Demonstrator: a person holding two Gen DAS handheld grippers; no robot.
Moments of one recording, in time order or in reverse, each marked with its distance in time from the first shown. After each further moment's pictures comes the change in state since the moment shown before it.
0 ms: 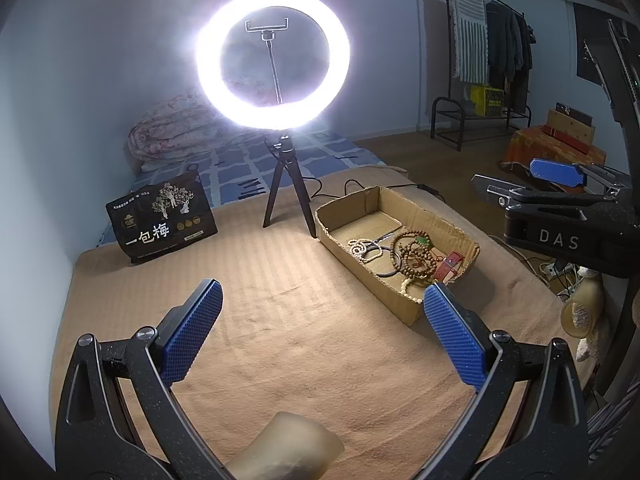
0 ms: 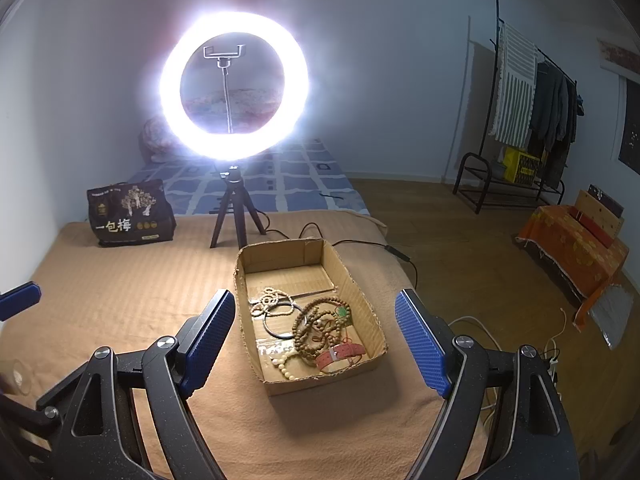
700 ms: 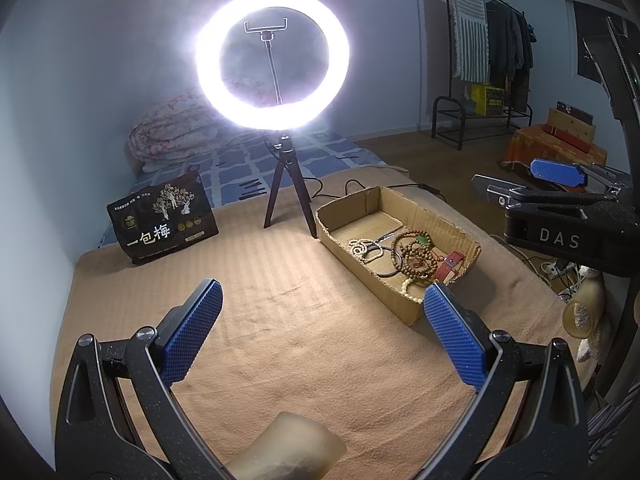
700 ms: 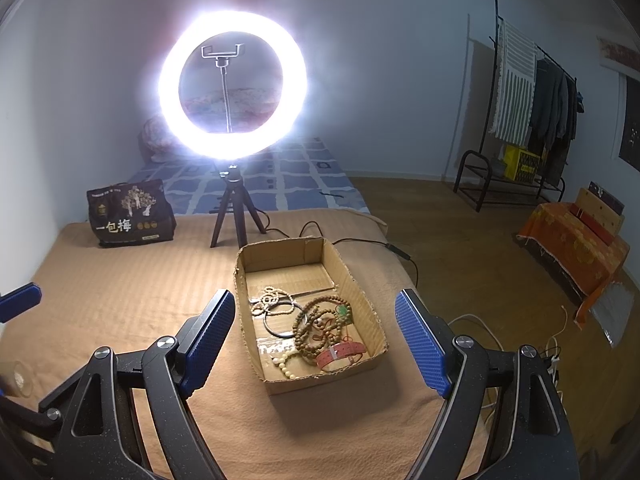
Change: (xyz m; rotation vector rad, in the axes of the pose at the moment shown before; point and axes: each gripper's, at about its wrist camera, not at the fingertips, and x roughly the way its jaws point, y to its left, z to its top) left arm 0.001 -0.001 0.000 0.000 0.000 0.003; right arm 0.001 -0.001 0.000 0.007 0.002 0.002
